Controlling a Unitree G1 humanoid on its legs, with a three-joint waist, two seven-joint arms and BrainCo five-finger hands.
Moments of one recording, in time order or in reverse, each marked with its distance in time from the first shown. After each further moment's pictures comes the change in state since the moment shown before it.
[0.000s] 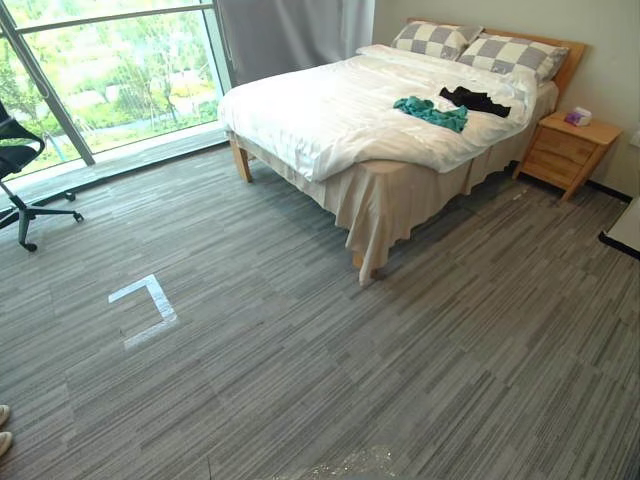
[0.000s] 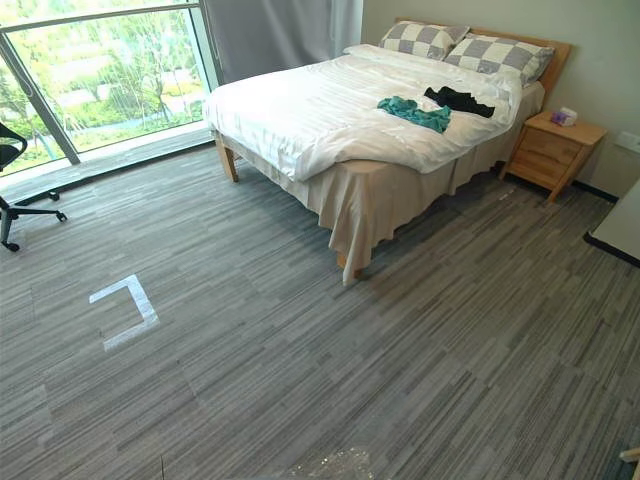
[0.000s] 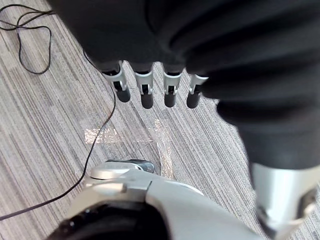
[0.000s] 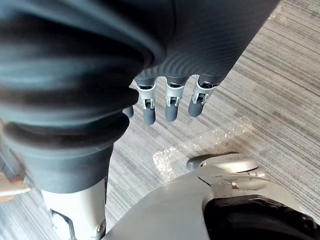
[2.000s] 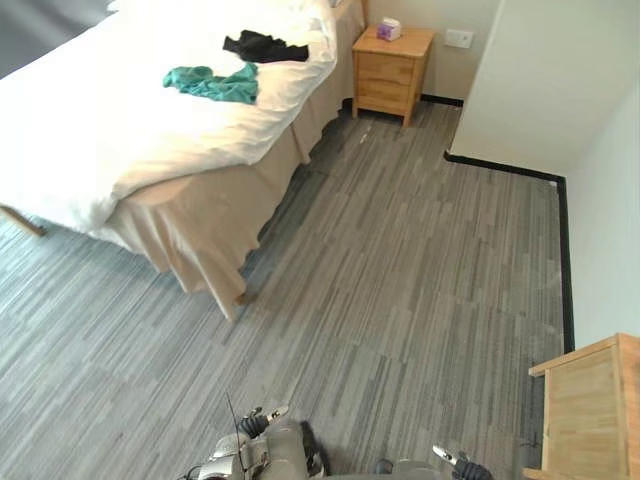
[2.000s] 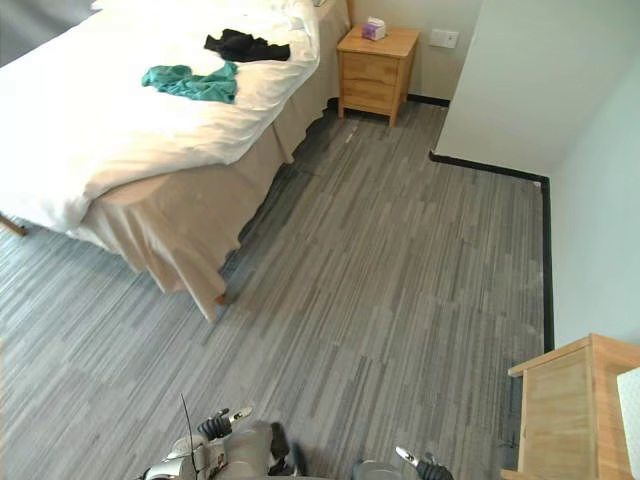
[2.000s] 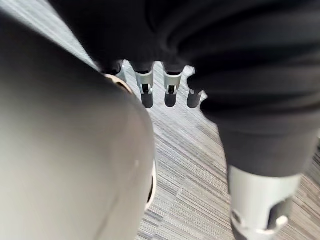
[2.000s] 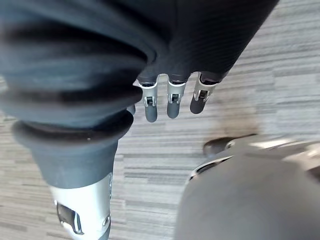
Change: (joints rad) left arm -0.179 -0.114 0.139 -0.080 0.004 -0.109 -0.005; right arm -0.035 0.030 -0.138 -0.087 0.000 -0.042 0.025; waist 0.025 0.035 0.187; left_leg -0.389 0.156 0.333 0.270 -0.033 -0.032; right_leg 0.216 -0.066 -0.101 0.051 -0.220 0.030
